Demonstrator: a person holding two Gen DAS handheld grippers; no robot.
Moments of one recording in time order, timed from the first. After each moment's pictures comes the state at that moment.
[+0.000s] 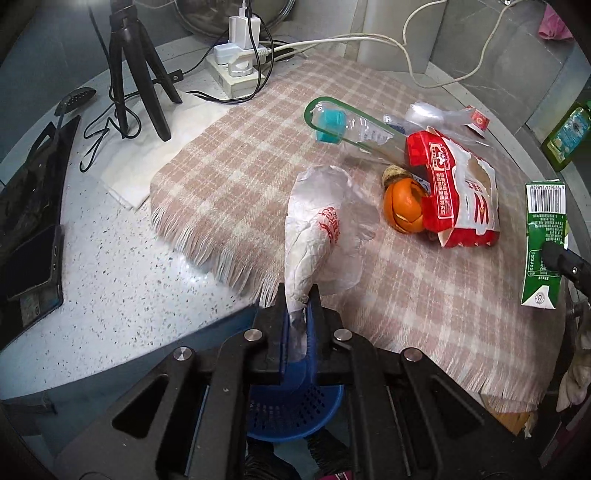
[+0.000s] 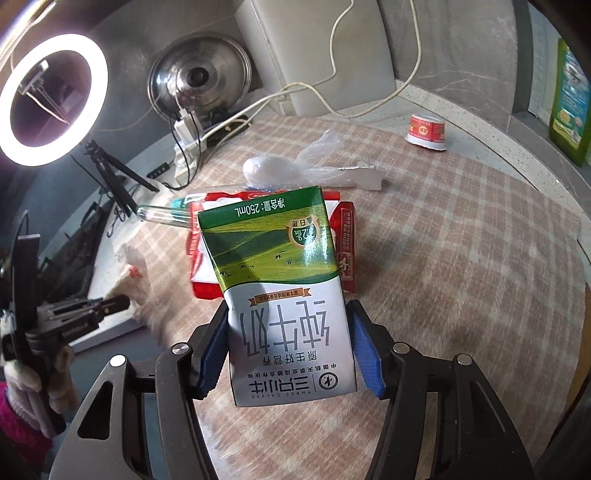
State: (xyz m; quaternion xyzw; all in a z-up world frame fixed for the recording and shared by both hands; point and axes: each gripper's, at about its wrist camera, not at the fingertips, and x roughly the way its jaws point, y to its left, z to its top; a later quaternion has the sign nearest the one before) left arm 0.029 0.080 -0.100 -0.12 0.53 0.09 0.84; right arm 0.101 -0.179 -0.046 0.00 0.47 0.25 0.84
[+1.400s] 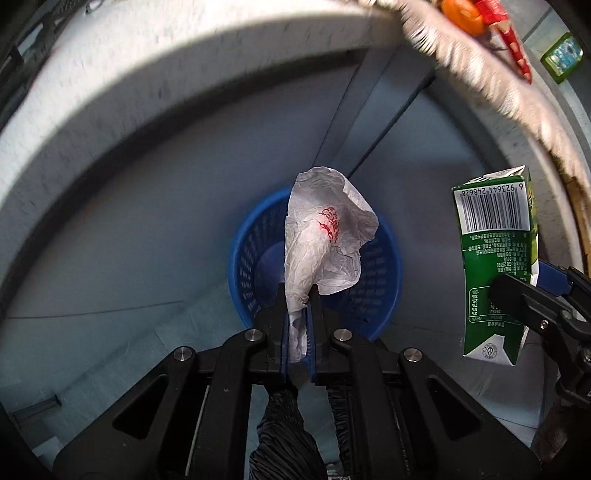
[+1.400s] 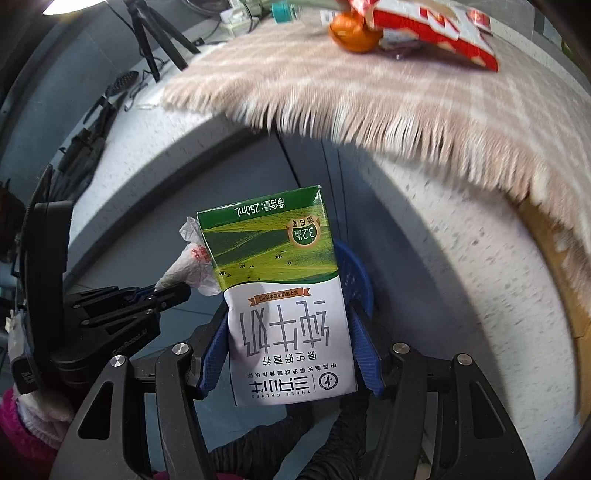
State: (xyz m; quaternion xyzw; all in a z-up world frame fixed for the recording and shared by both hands) left arm -0.097 0.115 -0.251 -0.12 0.62 0.03 0.77; right arm -0.074 -0.055 -0.166 -0.02 0.59 0.22 0.78
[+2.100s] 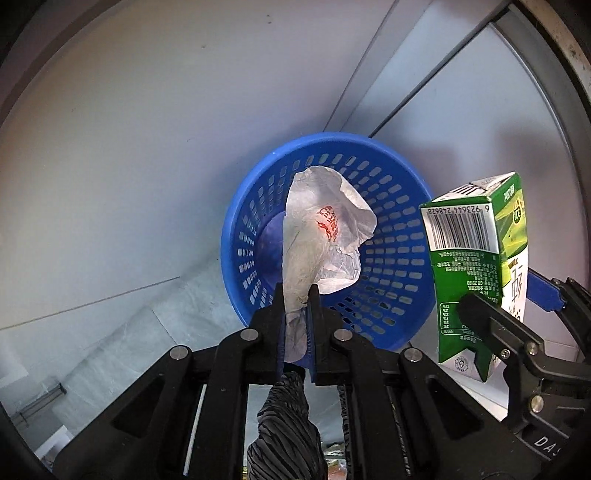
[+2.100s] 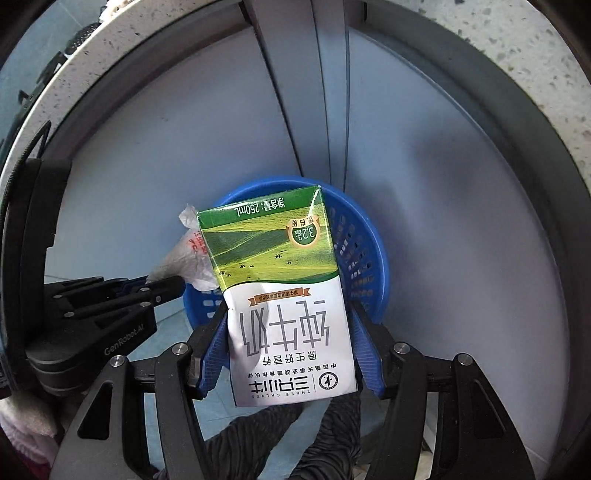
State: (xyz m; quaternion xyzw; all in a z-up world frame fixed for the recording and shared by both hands) left arm -0.082 0.116 -0.335 -0.11 0.68 0.02 0.73; right arm -0.047 -0.023 -0.253 -0.05 0.64 0.18 0.75
